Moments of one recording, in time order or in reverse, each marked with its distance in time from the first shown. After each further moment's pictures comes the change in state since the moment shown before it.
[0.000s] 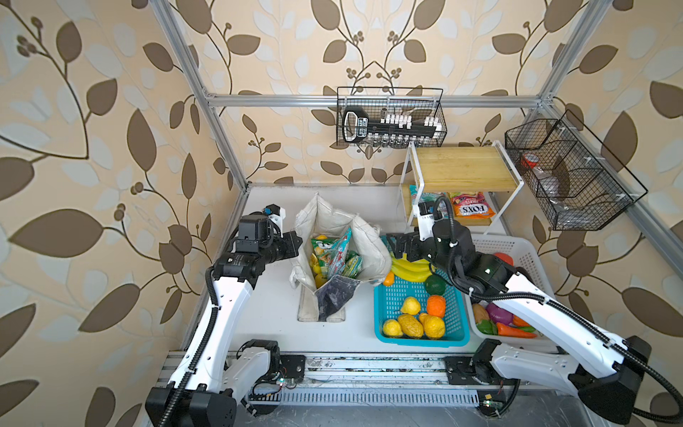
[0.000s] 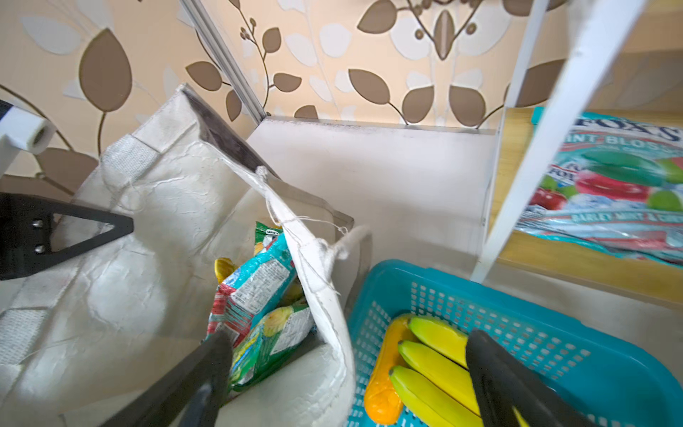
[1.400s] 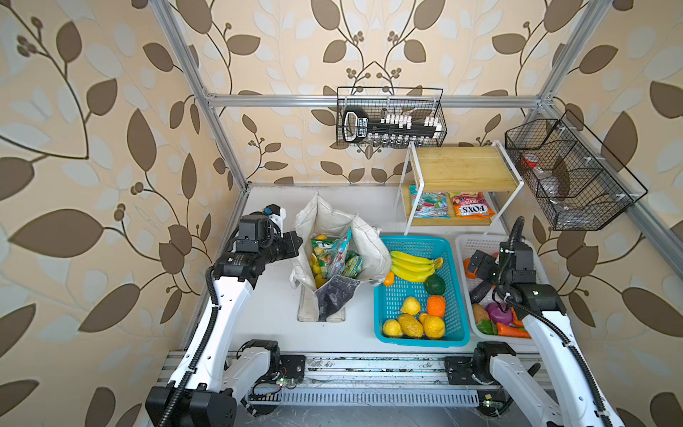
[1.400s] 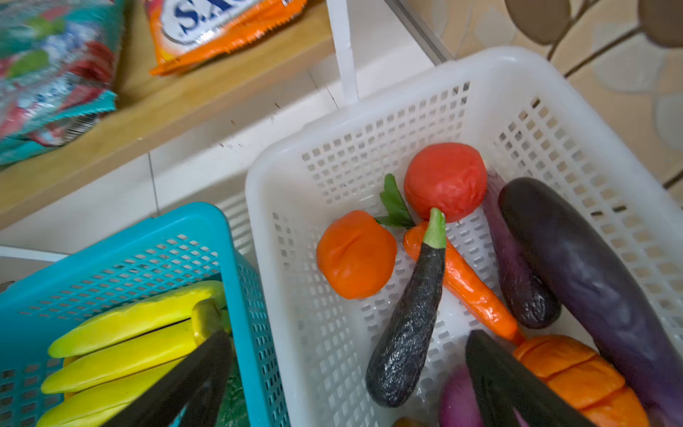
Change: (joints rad) left arm 0.000 0.003 0.000 0.002 0.005 0.000; right arm -0.779 -0.296 -0.291 -0.349 0.000 0.047
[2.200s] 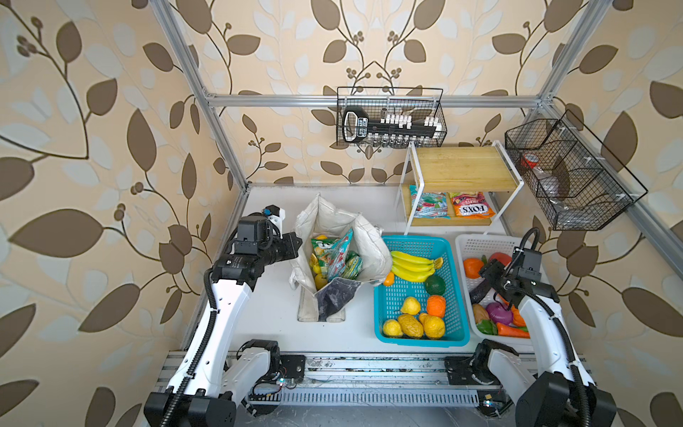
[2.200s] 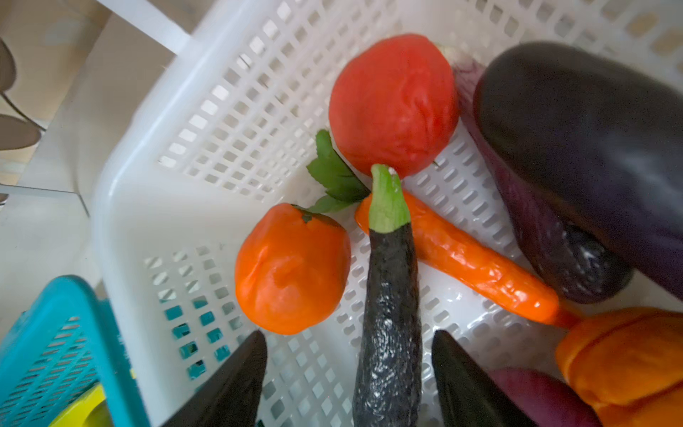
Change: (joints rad) left arm -0.003 -0.022 0.001 -0.016 -0.001 0.001; right arm -0.304 0.167 -0.132 0.149 -0.241 0.114
